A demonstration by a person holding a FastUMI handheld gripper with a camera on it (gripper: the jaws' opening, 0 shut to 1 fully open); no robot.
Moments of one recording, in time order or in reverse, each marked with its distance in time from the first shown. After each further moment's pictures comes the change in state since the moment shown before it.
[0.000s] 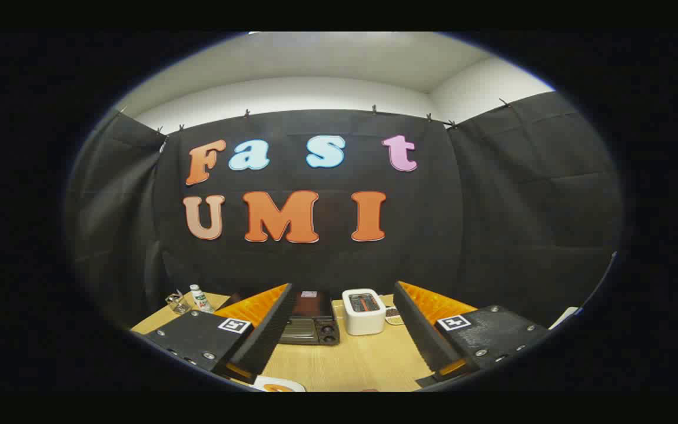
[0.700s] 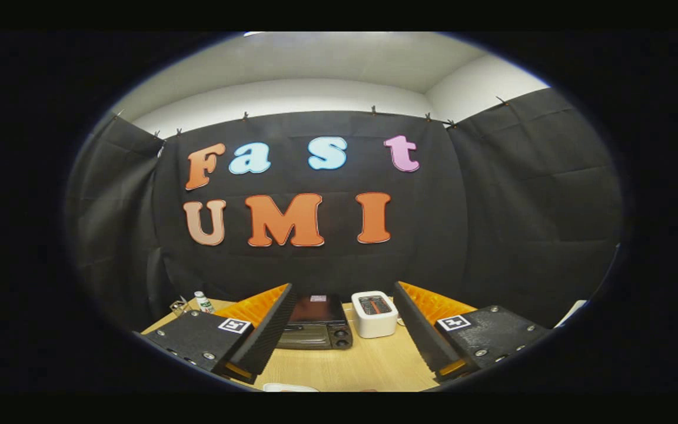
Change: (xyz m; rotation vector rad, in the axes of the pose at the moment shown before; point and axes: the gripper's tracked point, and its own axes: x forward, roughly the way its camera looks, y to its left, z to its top) arm 0.013 0.026 -0.004 0.041 -0.006 0.000
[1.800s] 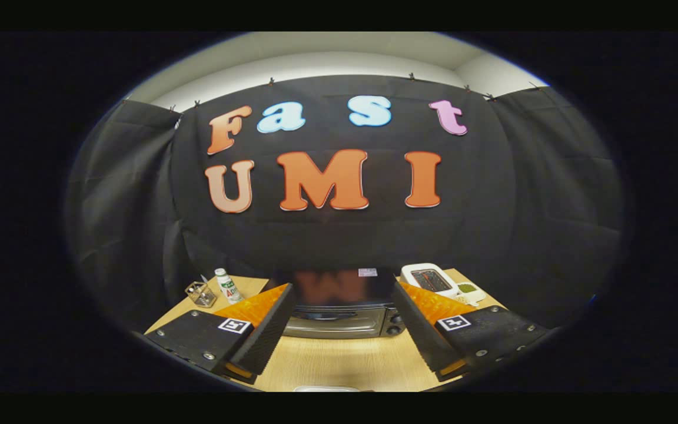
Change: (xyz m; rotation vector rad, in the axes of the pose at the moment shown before) arm 0.075 0.114 -0.099 -0.049 0.226 0.134
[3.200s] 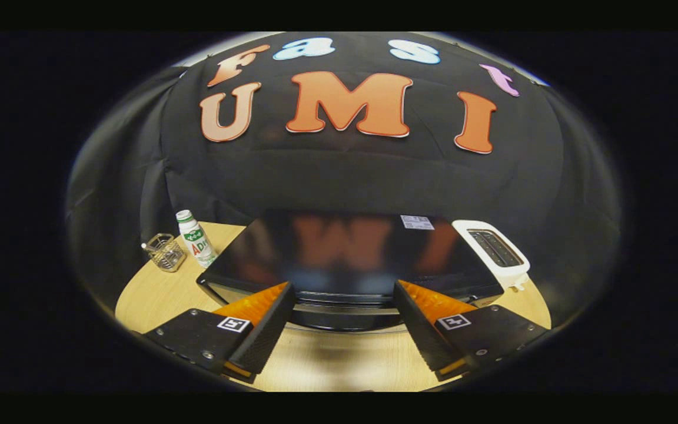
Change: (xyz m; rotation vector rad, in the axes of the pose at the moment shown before) arm 0.150 0.051 -0.126 -0.090 0.304 0.028
